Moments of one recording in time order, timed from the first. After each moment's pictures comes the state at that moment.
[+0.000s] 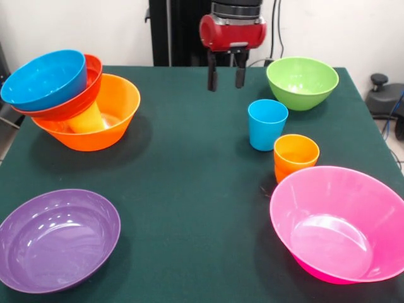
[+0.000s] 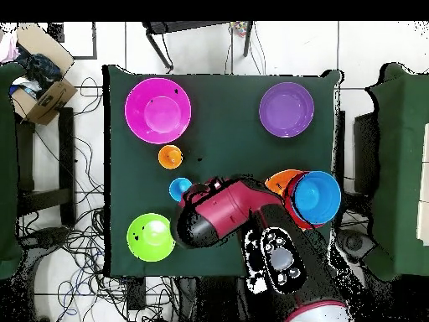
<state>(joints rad) -0.44 -0.86 0.42 1.94 -0.83 0.38 1.87</state>
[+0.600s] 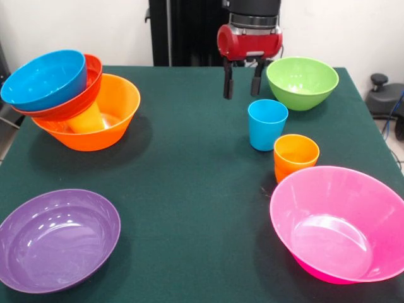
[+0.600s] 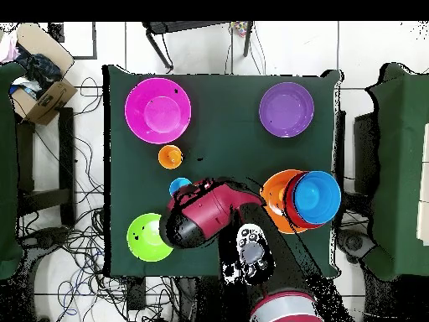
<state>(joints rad) -0.31 -0.80 0.28 1.89 -0.80 0.28 1.93</state>
